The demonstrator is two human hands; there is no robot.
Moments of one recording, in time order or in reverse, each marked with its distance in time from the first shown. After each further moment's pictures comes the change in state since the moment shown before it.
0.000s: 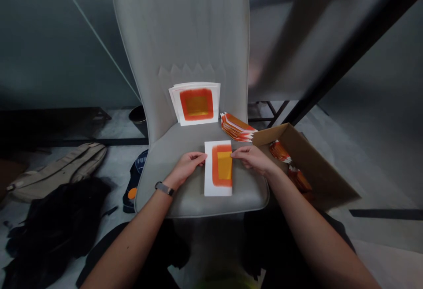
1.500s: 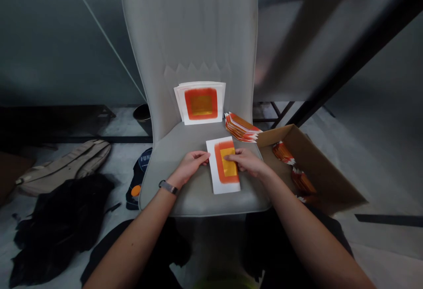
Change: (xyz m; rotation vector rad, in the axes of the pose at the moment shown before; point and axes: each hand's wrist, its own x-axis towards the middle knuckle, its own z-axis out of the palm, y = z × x) left_hand 0.003 -0.005 -0.003 -0.040 -0.015 0.027; right_hand 0.011 0.001 0.034 -0.066 -0.051 0.049
